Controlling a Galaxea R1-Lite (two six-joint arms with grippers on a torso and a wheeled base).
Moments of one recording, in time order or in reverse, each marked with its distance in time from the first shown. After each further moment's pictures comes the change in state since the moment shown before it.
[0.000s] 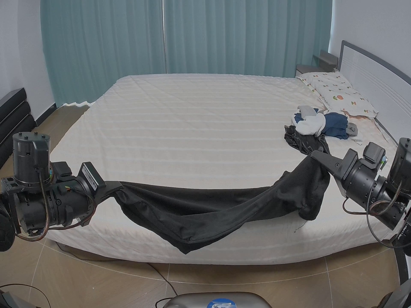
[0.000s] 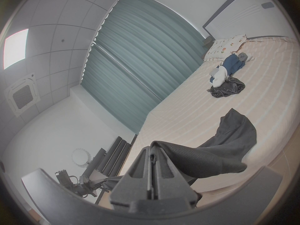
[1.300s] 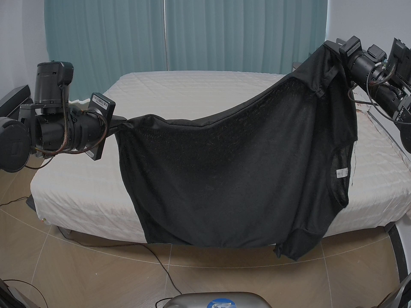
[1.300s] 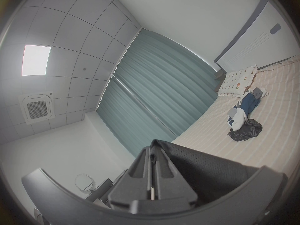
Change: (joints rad) left arm 0.085 0.228 -0.522 0.194 0.003 -0.159; right arm -0.240 0.194 -0.777 0.234 0.076 0.003
